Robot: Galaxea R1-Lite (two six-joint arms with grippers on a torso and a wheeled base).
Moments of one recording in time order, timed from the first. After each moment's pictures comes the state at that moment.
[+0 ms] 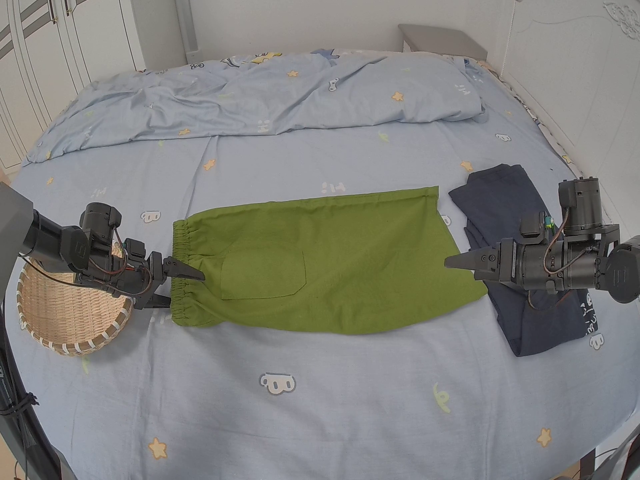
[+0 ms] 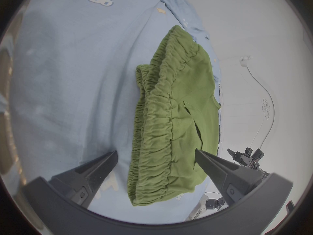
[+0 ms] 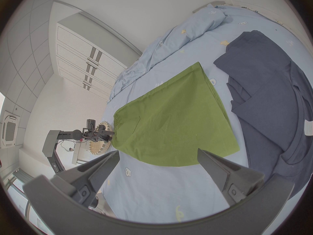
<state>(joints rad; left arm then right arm) 0.11 2.11 -1.25 0.11 -0.77 -0.29 0.23 1.71 -0.88 -0.25 0.52 0.36</state>
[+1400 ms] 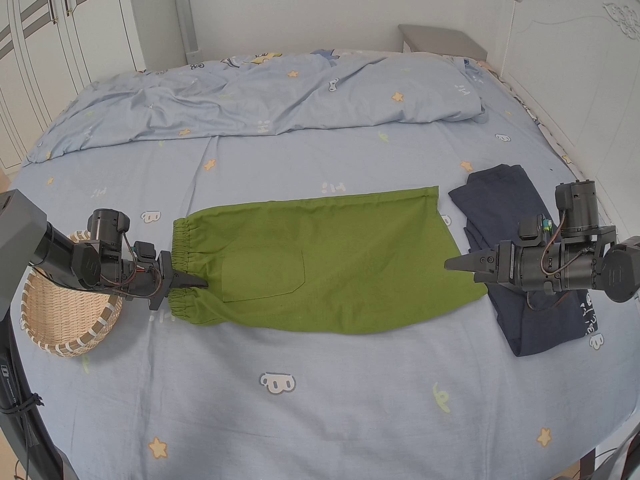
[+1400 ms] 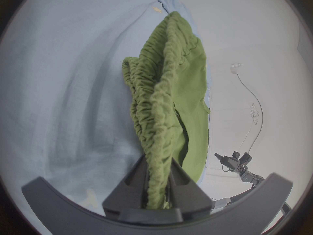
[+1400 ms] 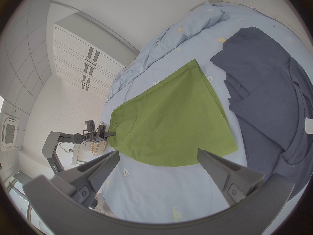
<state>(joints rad) 0.08 2.14 -1.17 -0.15 -0.86 -0.44 0.22 1.74 -0.88 -0.25 0.52 0.36</state>
